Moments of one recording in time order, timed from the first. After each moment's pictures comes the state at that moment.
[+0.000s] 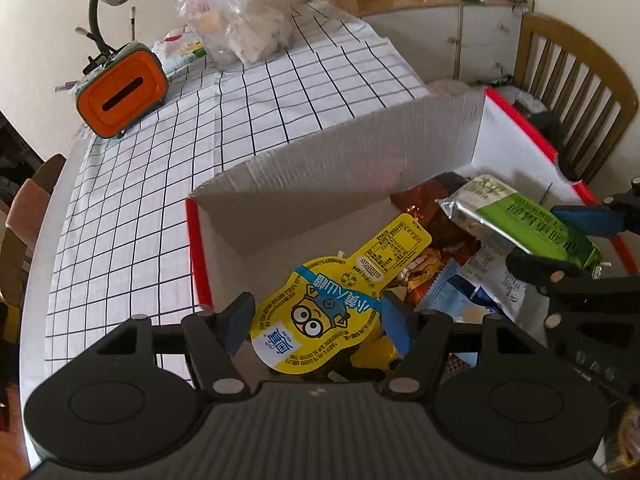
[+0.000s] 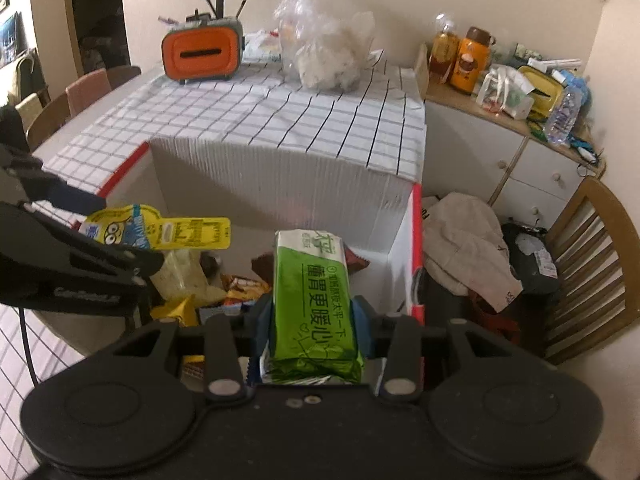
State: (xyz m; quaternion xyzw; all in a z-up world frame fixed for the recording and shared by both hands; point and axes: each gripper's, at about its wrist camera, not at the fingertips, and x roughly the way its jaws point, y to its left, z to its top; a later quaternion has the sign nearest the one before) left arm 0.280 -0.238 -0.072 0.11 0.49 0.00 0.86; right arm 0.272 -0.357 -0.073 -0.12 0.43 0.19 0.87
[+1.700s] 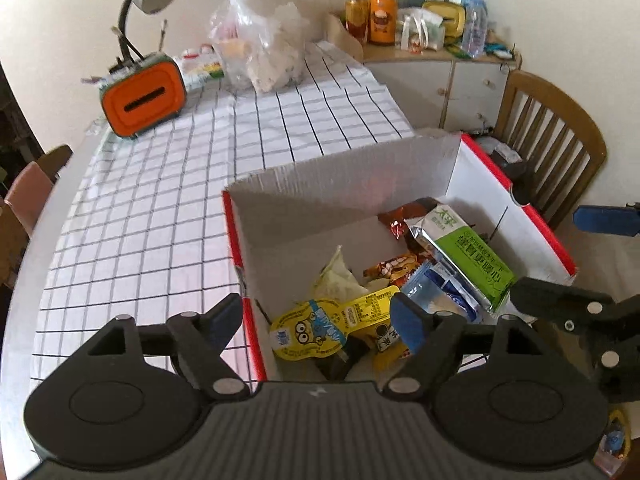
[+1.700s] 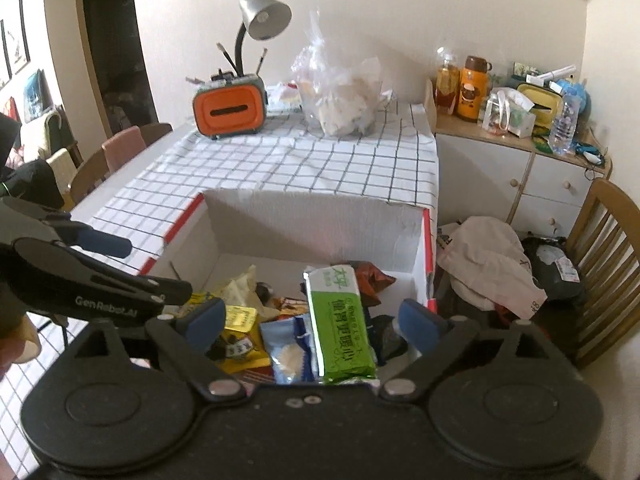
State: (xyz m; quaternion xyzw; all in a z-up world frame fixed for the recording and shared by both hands) left arm 0.214 -0.206 -0.028 0.05 0.43 -0.02 0.90; right arm 0.218 -0.381 -0.022 -0.03 0.37 0.23 0.90
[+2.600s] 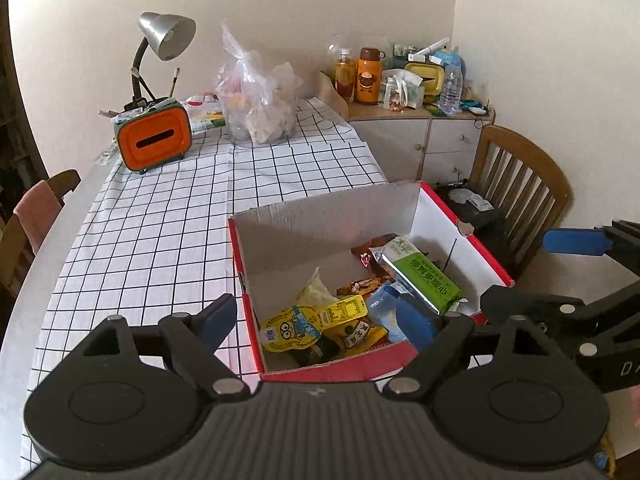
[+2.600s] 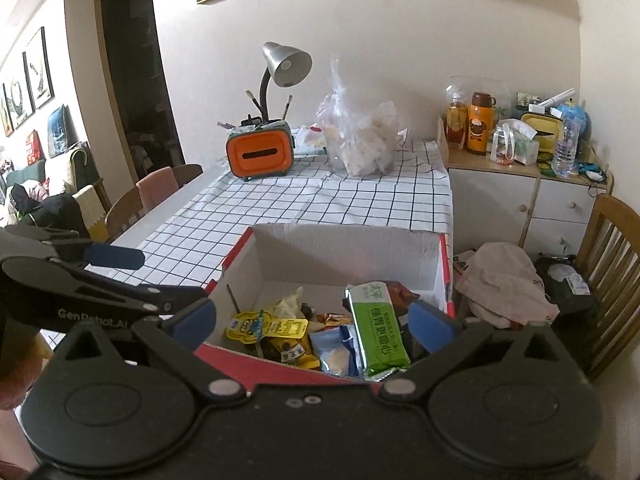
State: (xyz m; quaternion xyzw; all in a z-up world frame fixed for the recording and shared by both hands) left arm 0.143 -0.204 0.010 0.01 0.36 -0.04 0.93; right arm 0.161 -0.388 0.010 0.00 0.32 0.25 0.92
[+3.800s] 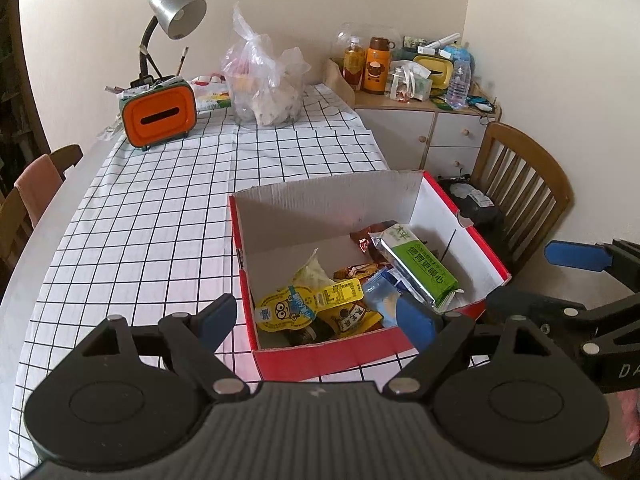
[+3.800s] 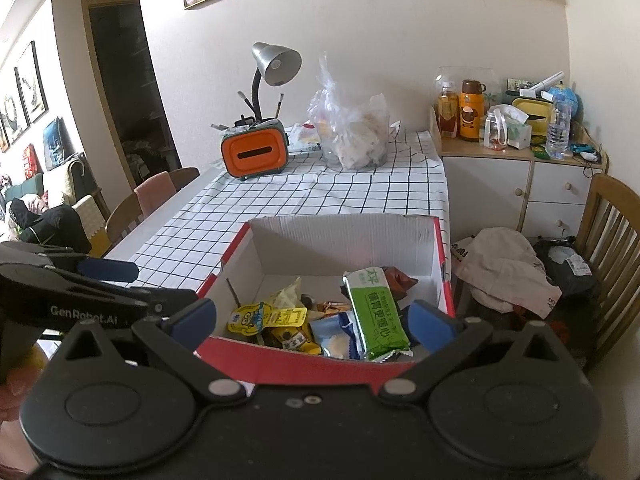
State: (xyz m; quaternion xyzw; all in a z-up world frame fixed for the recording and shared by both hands) left arm 0.140 -0.201 0.005 -0.02 0.38 -0.03 0.93; right arm 0.154 -0.396 0.003 0.02 0.33 0.24 0.91
